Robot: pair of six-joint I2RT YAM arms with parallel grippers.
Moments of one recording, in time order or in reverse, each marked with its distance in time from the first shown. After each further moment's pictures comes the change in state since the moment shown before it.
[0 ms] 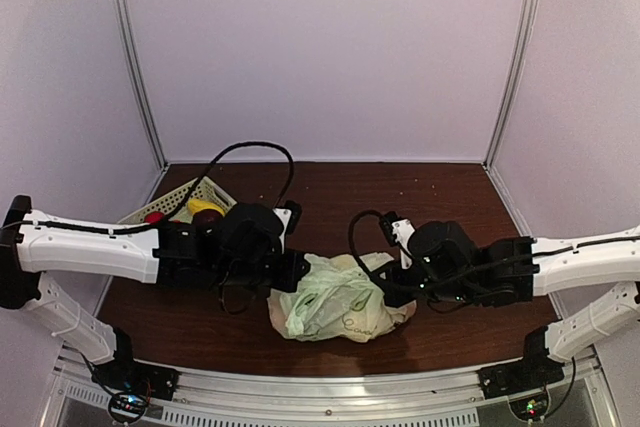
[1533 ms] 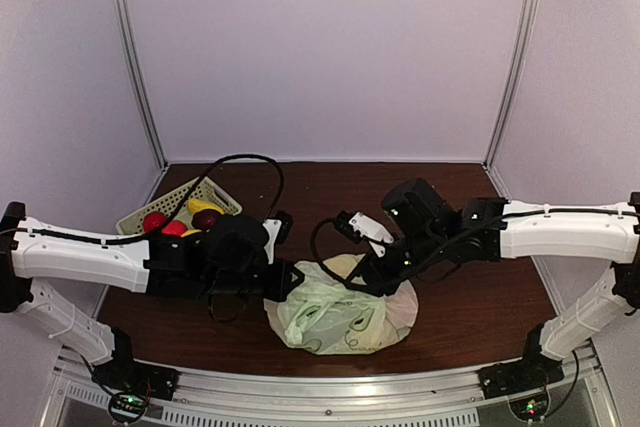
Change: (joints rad) left arm 0.008 -0.071 -0.140 0.093 0.068 -0.029; right arm -0.159 0.197 0.246 -0.189 -0.460 -0.473
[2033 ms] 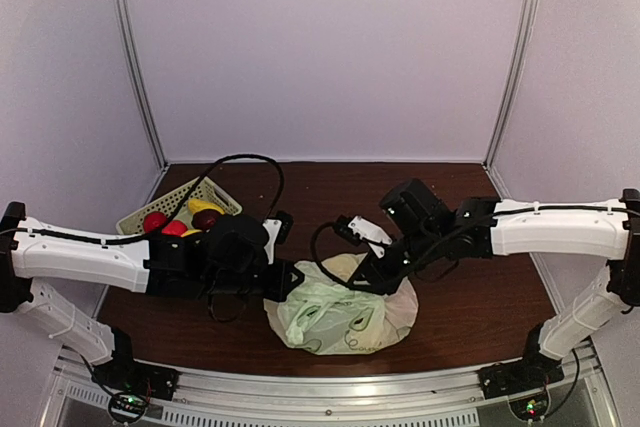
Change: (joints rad) left arm 0.000 0.000 0.000 -0.001 0.001 0.002; right arm -0.047 0.048 -0.002 0.002 -0.082 -0.067
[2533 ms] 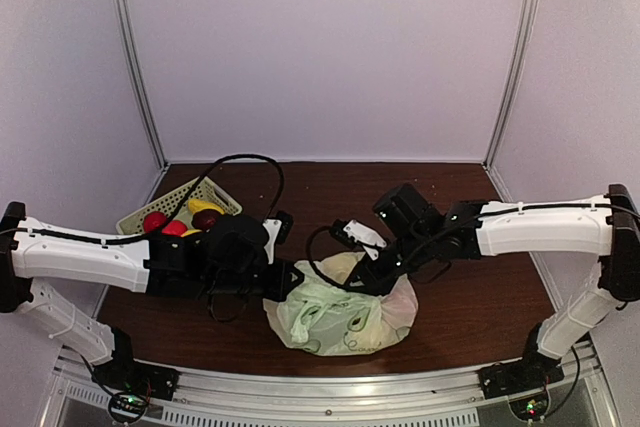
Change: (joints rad) left arm 0.001 0.000 0.000 0.000 0.000 0.001; right arm -0.018 0.062 -0.007 0.045 -0.010 -0.003
